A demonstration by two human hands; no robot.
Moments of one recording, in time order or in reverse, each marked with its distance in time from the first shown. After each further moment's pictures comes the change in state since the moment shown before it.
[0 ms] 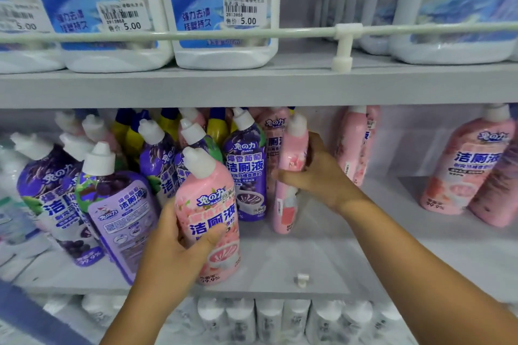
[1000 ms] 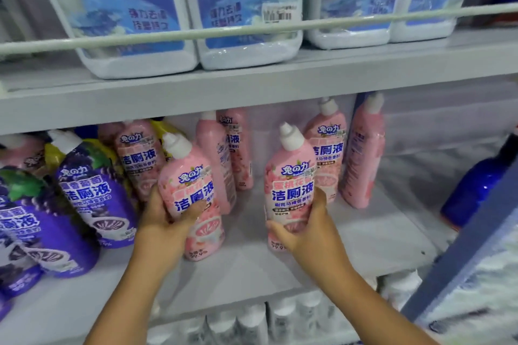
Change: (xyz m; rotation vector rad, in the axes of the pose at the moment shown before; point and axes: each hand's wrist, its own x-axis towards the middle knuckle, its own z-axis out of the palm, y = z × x) left_hand 0.021 0.029 0.219 -0.044 -0.029 0.112; right_hand -0.133 0.126 -0.160 -0.151 0.419 0.104
